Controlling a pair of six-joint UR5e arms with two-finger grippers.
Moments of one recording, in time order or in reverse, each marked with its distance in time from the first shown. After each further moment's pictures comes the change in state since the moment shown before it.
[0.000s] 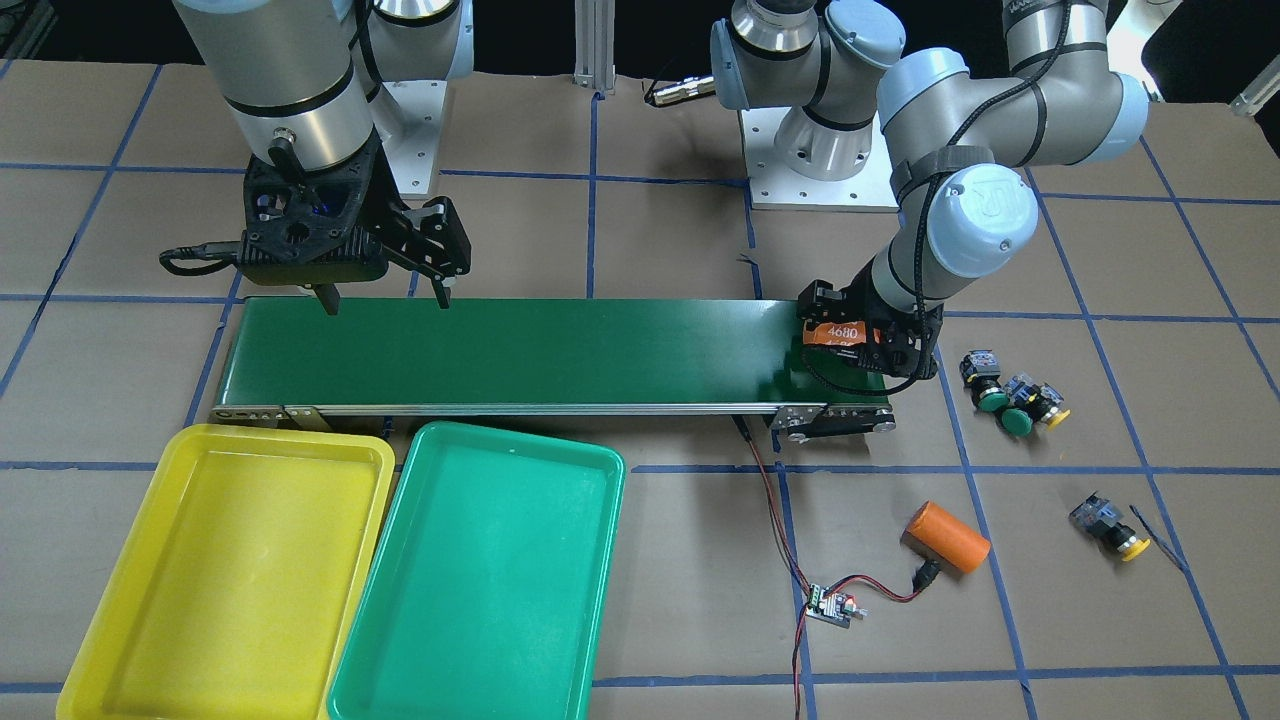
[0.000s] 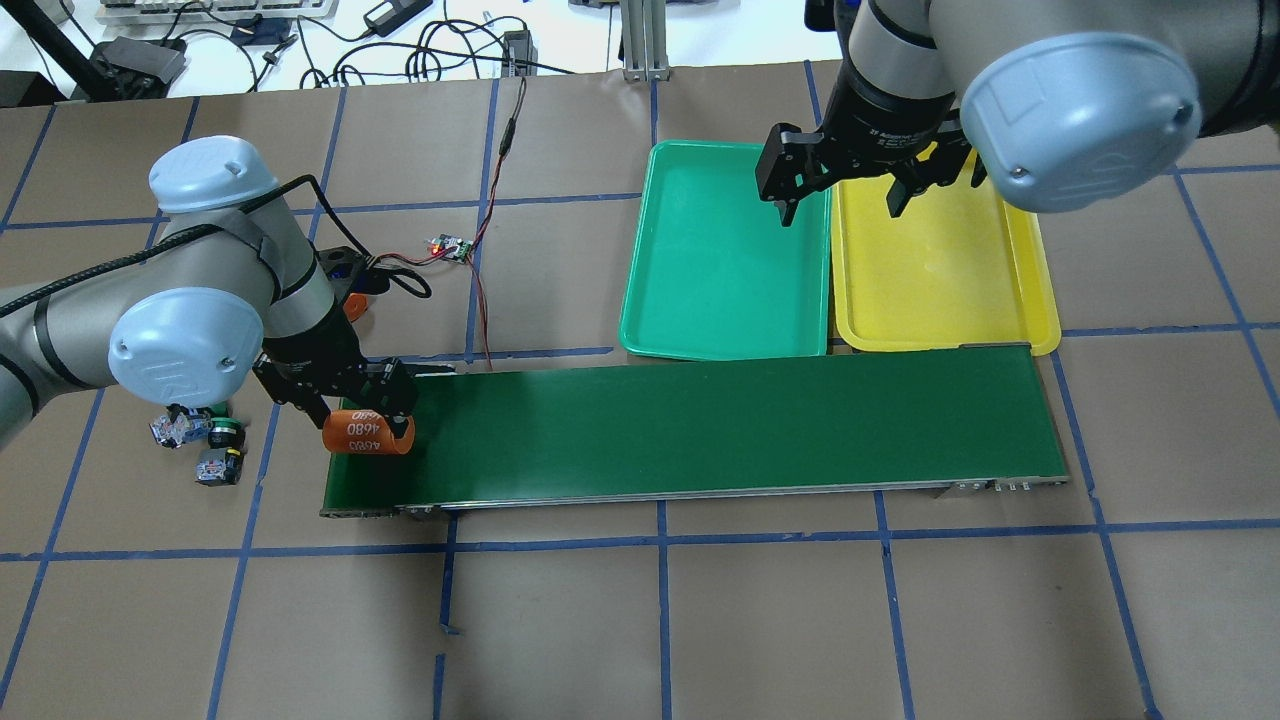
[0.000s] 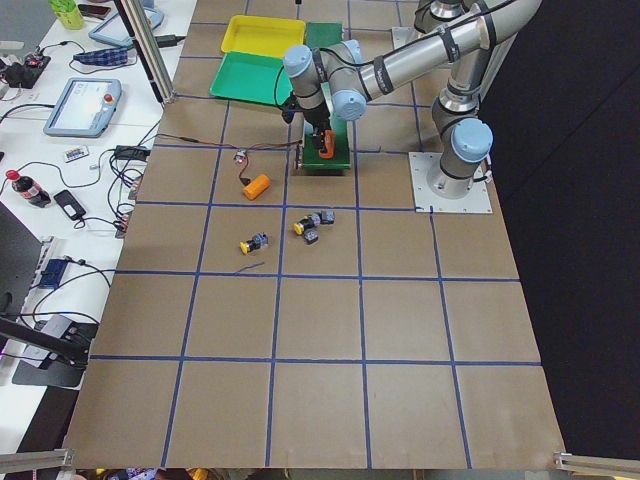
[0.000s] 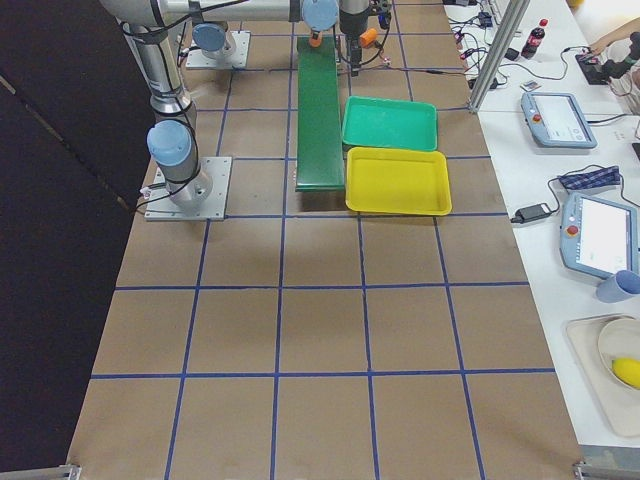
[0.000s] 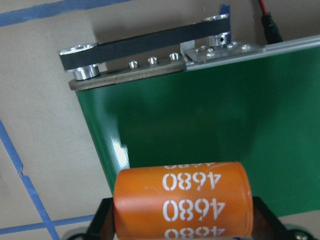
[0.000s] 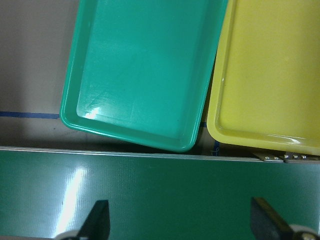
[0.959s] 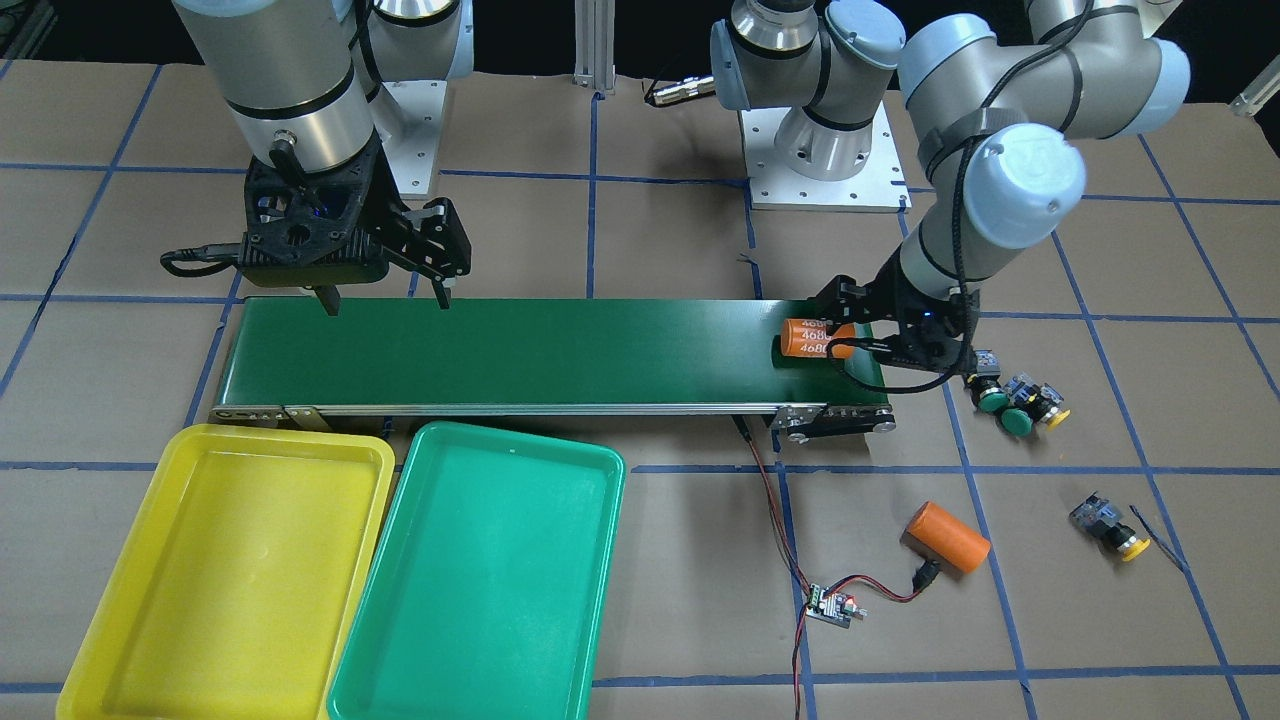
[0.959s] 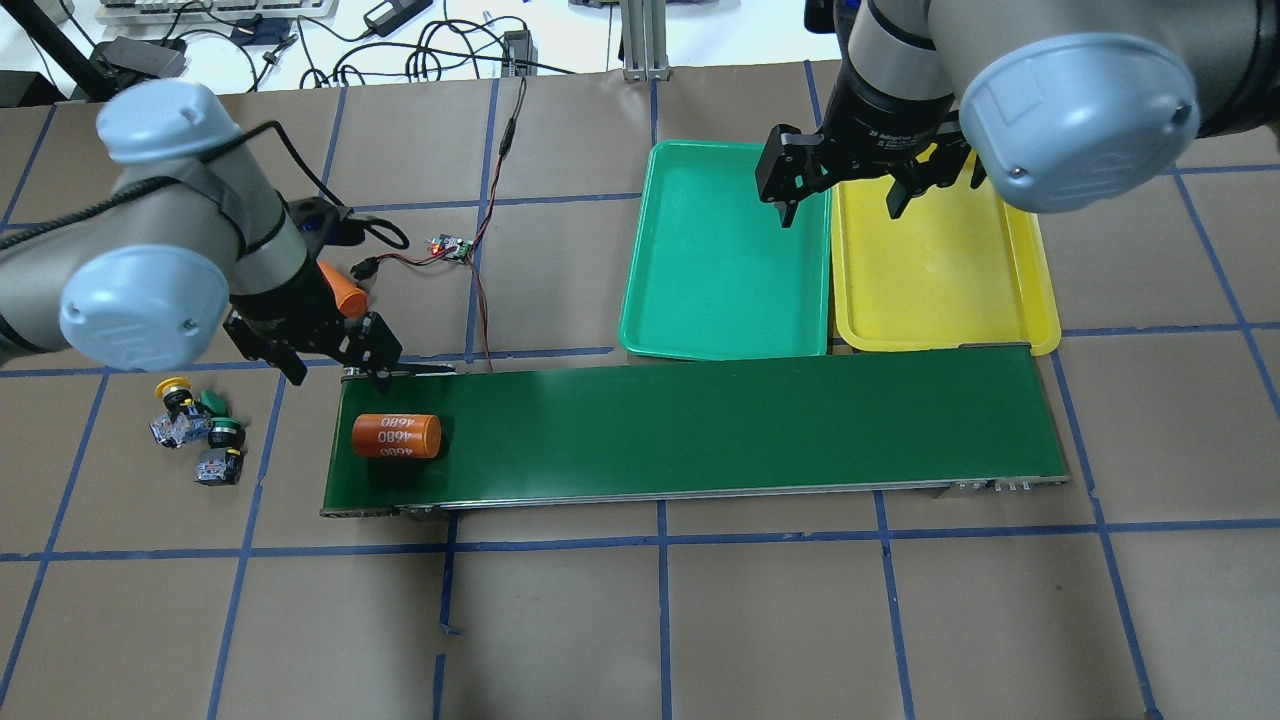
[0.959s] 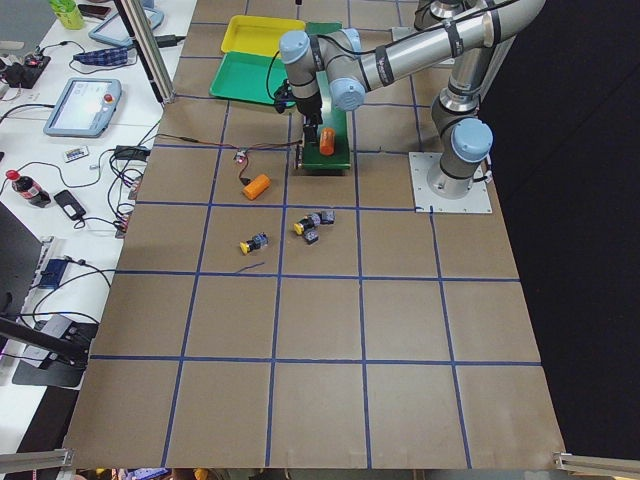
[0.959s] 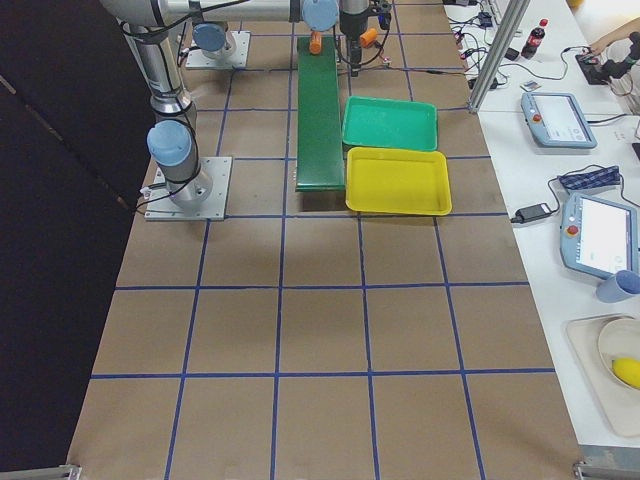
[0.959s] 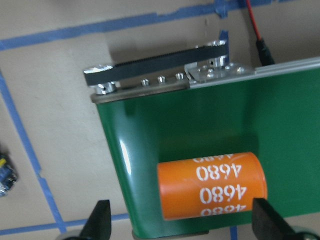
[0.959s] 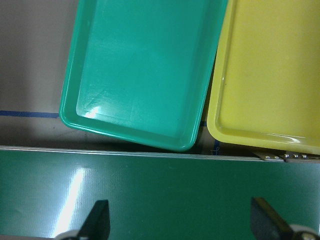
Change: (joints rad) left arm 0.014 0.020 0.123 -0.033 0.001 -0.010; right arm 0.000 0.001 0.001 0.002 0.000 0.000
